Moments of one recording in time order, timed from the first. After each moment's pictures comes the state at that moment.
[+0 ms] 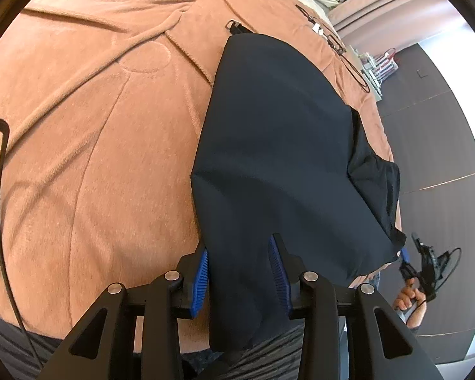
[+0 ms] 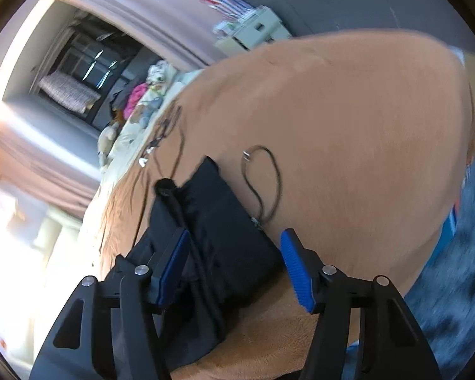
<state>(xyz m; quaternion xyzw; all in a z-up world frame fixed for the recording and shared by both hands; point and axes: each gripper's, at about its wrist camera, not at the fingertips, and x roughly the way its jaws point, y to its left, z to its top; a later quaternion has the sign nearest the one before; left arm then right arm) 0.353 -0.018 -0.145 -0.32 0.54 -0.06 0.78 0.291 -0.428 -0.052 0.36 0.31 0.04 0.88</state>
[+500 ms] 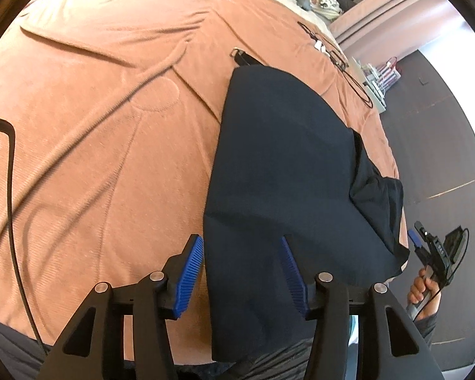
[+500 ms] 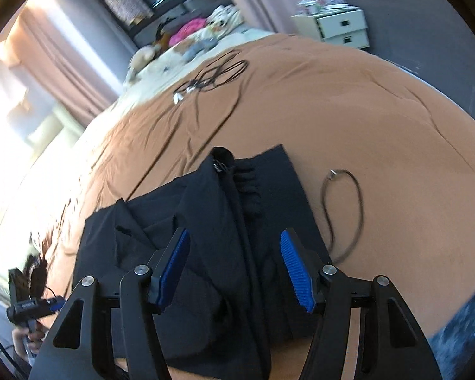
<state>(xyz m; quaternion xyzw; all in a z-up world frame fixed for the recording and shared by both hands) 0.357 0.000 -0.127 -0.31 0.51 -0.03 0.80 0.370 -0.359 -0.016 0.17 0.38 0.13 0.90</state>
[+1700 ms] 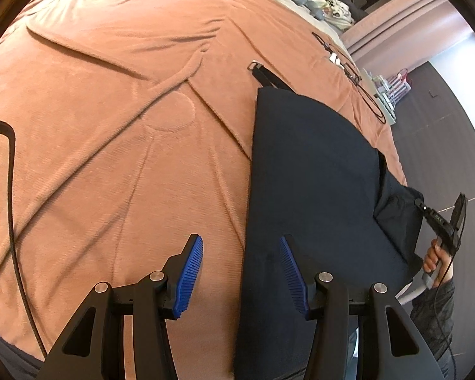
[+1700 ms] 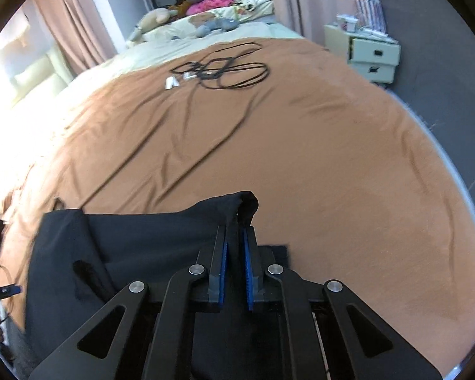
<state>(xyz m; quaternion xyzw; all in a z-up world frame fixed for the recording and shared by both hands) 0.372 0.015 -0.136 -0.31 0.51 0.00 0.80 0.505 -0.335 0.014 0.02 0.41 0.11 0.91</state>
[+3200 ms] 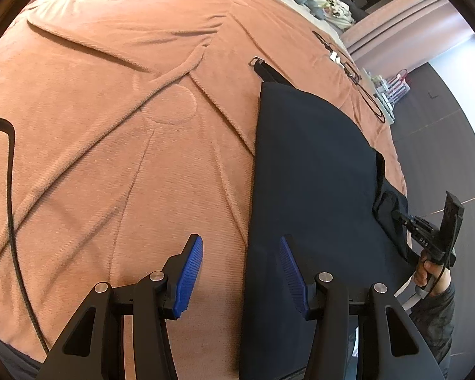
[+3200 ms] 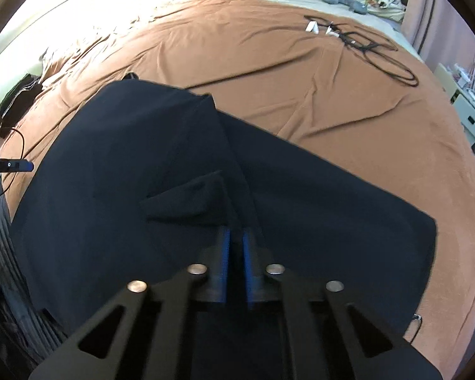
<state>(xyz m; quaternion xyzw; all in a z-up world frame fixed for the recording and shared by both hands) 0.368 0.016 -0.140 -0.32 0.51 -0.01 0.80 0.490 -0.191 -0.017 -0.18 0.45 0.28 0.83</state>
